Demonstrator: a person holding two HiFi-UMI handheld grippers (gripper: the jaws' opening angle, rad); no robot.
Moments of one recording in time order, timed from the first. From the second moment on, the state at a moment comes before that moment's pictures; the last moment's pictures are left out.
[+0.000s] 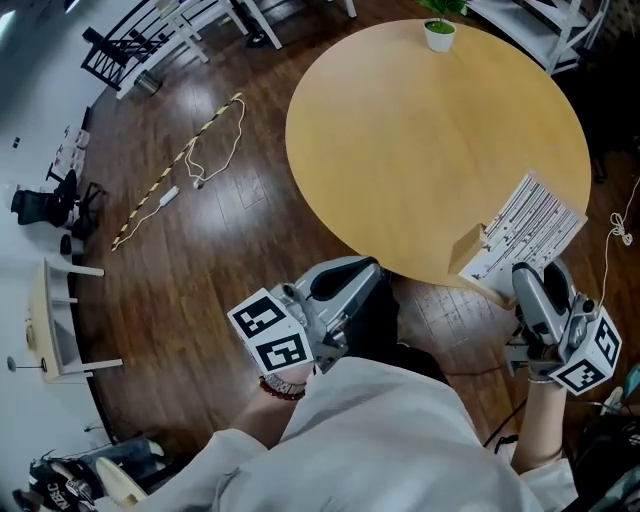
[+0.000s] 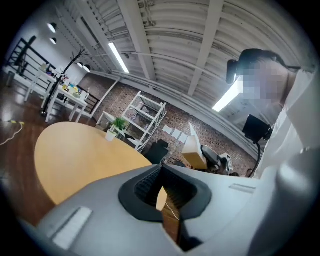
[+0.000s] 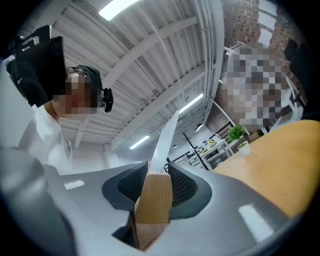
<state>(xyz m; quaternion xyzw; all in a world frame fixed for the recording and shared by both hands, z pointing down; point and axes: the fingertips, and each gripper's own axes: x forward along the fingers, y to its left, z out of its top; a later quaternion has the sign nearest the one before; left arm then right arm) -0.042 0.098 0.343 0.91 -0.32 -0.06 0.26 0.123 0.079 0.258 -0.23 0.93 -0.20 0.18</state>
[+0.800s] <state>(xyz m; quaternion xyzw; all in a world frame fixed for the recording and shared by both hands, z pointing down) 0.014 0.253 0.246 0.97 -0.19 -0.01 0.17 0.152 0.259 0.182 -0.28 0.90 -0.21 0.25</state>
